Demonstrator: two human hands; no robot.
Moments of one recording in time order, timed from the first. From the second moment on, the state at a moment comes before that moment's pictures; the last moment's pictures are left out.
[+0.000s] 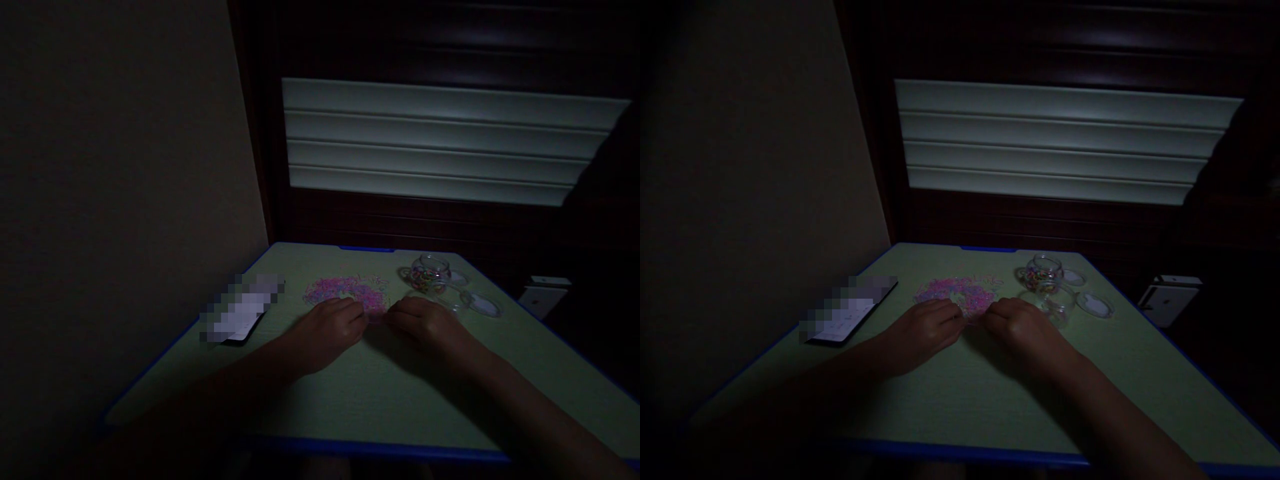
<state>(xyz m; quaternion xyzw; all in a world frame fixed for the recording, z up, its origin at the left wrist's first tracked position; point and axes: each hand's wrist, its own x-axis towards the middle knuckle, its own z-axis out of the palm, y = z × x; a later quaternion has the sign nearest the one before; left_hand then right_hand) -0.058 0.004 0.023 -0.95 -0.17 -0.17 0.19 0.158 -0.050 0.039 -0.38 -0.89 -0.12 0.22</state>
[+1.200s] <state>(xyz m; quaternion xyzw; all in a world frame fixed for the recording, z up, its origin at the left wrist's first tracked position) -0.062 0.013 0.024 -0.95 -0.20 -0.16 0.17 0.191 -0.052 0.056 -0.65 -0.67 -0.35 0.09</state>
